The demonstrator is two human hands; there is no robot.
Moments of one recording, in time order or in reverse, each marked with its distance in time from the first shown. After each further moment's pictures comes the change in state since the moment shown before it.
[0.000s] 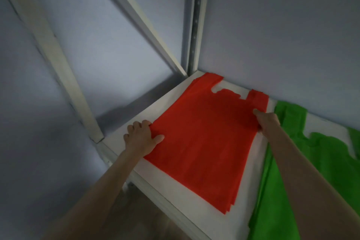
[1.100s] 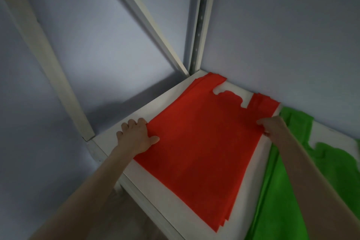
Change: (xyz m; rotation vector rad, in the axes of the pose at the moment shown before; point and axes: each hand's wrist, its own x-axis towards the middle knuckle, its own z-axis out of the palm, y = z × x) left_hand 0.005 0.011 -0.007 0.036 -0.086 -0.071; right_hand 0.006 -0.008 -0.011 -0.047 -0.113 -0.014
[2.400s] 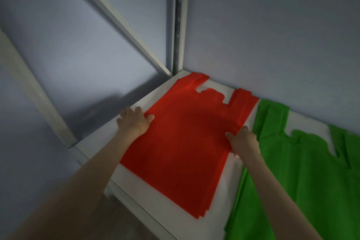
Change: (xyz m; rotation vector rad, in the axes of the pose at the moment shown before) left_hand 0.041 0.038 0.001 -0.034 0.094 0.017; right_hand -0.114 0.019 0.007 -0.487 -0.022 -0.089
